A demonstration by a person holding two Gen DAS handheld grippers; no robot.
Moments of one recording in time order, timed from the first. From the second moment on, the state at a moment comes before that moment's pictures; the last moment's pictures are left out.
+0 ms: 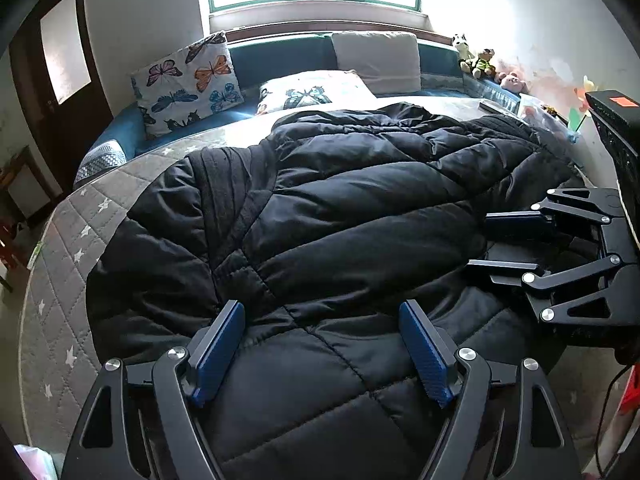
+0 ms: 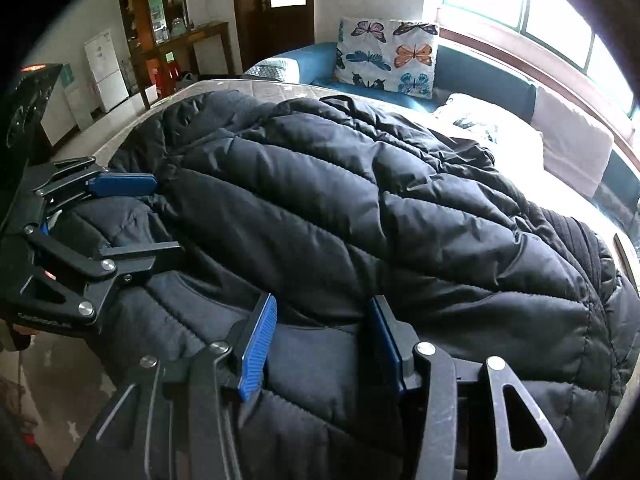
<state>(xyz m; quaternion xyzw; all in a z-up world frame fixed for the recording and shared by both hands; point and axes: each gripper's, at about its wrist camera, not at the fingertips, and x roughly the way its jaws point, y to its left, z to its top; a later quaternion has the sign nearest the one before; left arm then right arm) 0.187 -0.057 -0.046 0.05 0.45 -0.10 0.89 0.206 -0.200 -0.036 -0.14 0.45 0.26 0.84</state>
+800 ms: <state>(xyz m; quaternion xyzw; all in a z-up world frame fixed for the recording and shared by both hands) 0.189 -0.049 -0.048 0.02 0.45 -0.11 0.89 0.173 -0.342 -0.026 -0.05 0.50 0.17 0.85</state>
